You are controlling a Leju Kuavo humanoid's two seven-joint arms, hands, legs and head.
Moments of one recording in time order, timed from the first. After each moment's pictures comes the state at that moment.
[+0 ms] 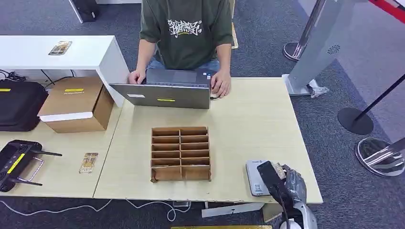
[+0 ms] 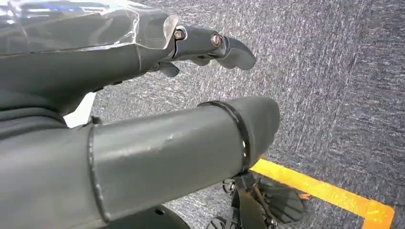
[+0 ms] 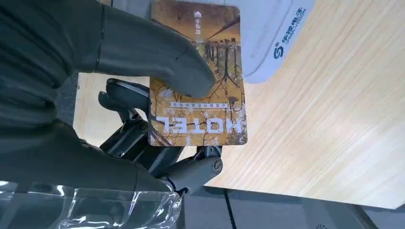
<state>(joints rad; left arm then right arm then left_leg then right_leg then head) -0.07 -0.20 0.68 -0.21 -0.44 0.44 -0.16 0.09 0.12 -0.07 -1.45 0.81 -0.08 0.12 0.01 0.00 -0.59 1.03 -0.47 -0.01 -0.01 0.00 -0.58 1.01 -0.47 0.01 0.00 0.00</state>
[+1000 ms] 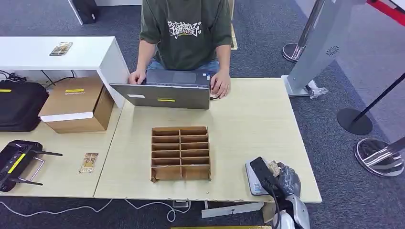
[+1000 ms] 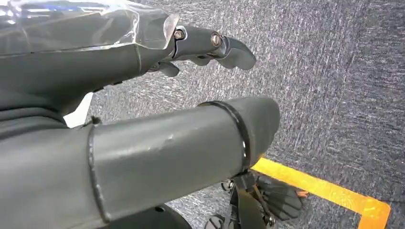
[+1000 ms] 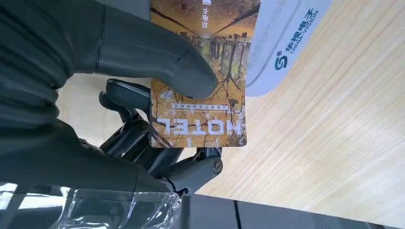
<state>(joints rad) -0.07 -0.20 0.68 -0.21 -0.43 0.43 -0.16 0.00 0.12 -0.06 -1.29 0.90 -0.10 0.17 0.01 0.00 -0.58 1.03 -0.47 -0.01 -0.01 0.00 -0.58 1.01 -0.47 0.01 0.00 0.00</state>
